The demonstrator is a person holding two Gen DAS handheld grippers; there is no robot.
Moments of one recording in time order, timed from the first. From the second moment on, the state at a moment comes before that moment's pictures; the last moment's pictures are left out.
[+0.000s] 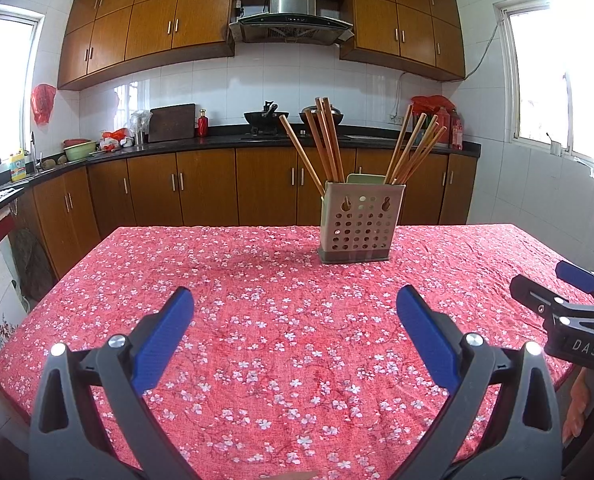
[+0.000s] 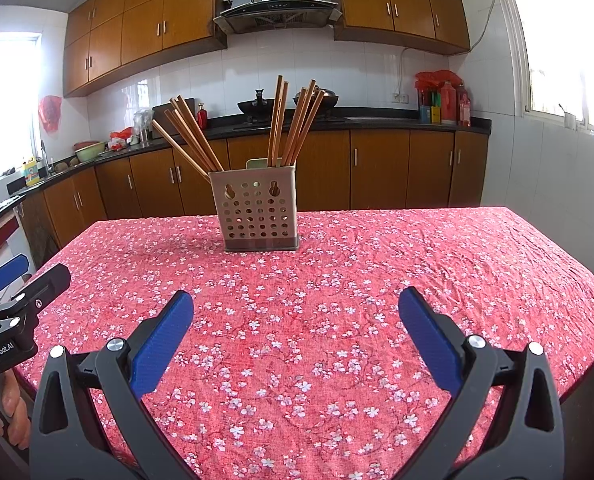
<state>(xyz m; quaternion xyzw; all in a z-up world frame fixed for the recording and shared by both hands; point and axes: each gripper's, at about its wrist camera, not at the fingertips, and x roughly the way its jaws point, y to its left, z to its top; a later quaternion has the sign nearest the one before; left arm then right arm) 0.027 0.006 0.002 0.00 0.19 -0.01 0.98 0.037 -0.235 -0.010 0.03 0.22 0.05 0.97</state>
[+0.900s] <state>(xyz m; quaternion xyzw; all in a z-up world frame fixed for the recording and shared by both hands) 0.028 0.010 -0.002 0.00 0.19 -0.01 0.98 0.038 -0.231 -0.012 0.03 0.22 0.05 0.97</state>
